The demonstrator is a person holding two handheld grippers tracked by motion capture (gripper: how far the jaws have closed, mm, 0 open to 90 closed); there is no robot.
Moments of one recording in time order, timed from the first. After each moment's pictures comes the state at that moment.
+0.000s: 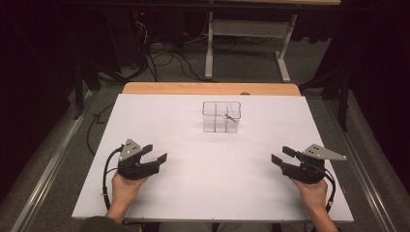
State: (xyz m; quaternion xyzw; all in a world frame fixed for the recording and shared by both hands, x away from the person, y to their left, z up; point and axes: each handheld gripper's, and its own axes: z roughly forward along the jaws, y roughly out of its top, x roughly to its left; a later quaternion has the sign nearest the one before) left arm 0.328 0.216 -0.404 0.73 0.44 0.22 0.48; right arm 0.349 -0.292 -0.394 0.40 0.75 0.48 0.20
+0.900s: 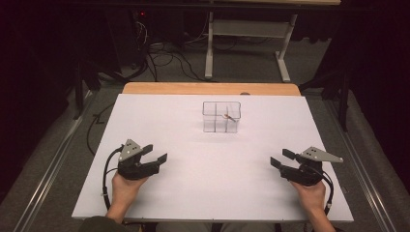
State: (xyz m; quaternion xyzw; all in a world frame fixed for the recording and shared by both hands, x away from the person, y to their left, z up) left arm 0.329 0.215 -0.404 0.73 0.44 0.21 0.48; right arm 0.348 -0.291 -0.405 0.41 0.75 0.48 0.20
